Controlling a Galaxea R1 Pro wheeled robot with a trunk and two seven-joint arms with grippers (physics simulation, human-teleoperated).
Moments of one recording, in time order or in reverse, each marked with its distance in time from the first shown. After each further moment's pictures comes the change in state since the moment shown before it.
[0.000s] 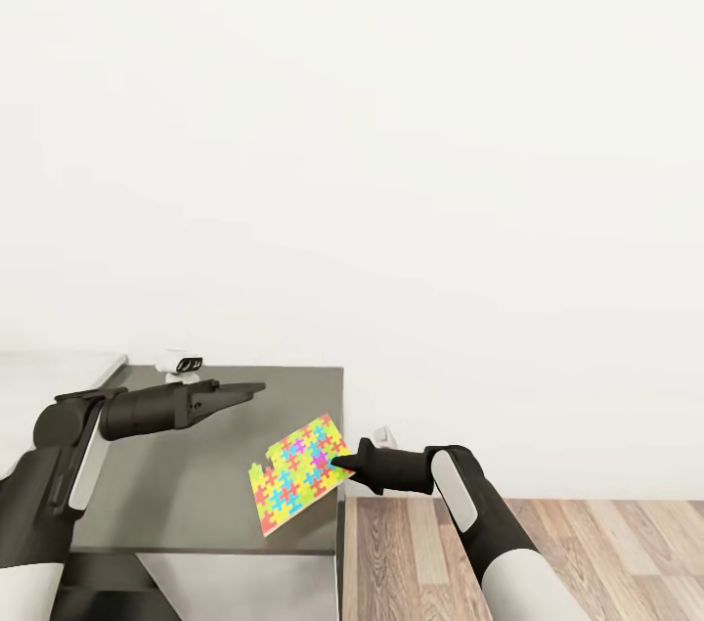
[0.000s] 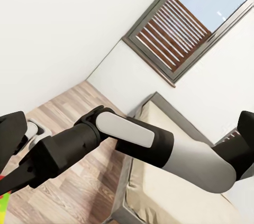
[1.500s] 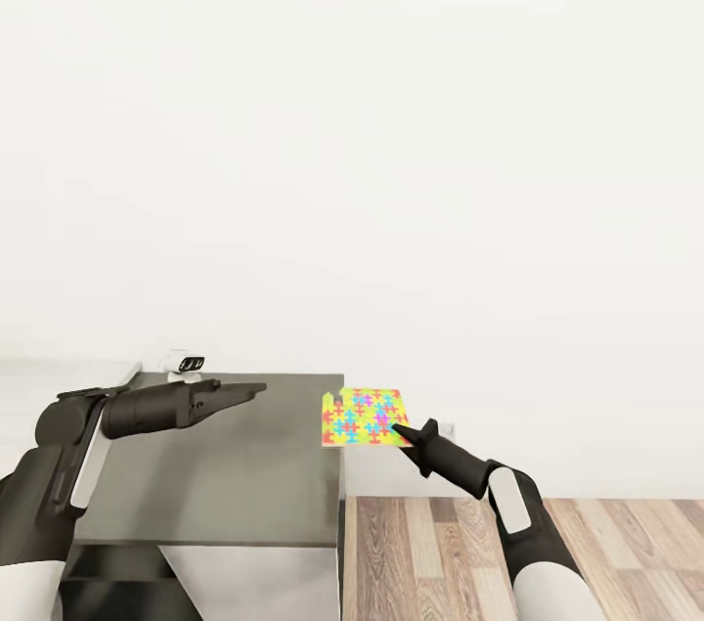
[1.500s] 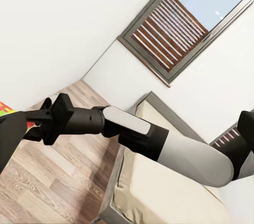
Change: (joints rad) left arm -0.006 0.002 -0.008 0.003 -0.006 0.006 0.000; right arm 0.013 -0.007 -0.491 0.000 -0.003 -0.026 0.056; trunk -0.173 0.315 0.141
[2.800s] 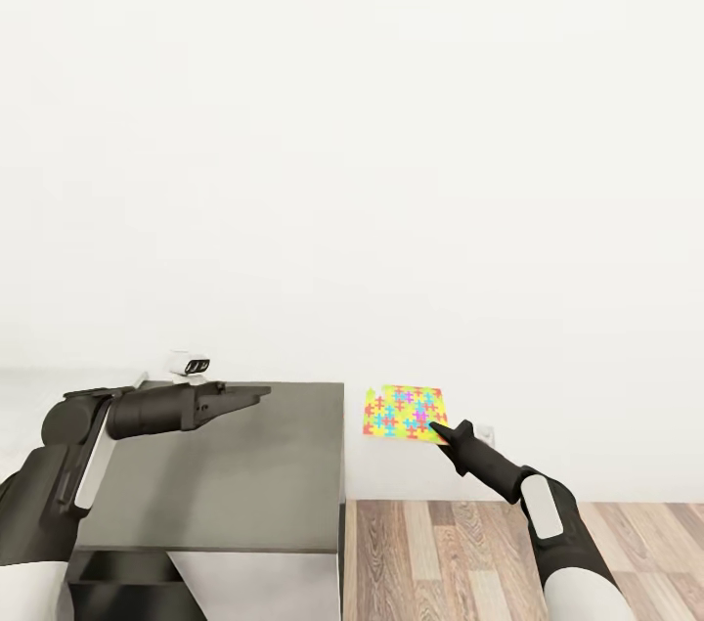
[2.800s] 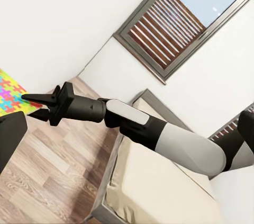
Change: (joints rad) left arm 0.000 -0.001 -0.023 0.002 -0.004 0.000 0.000; right arm 0.007 -0.077 -0.075 0.001 0.019 -0.124 -0.012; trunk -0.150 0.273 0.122
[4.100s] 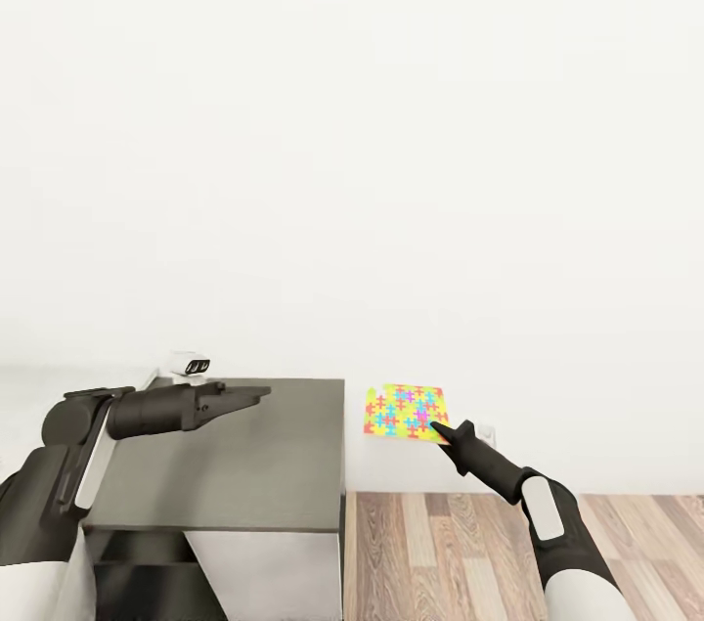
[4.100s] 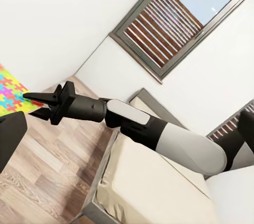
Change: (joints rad) left arm 0.000 0.000 0.000 0.000 -0.003 0.000 0.000; right arm 0.003 -0.001 -0.003 0.000 0.001 -0.008 0.013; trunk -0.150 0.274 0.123
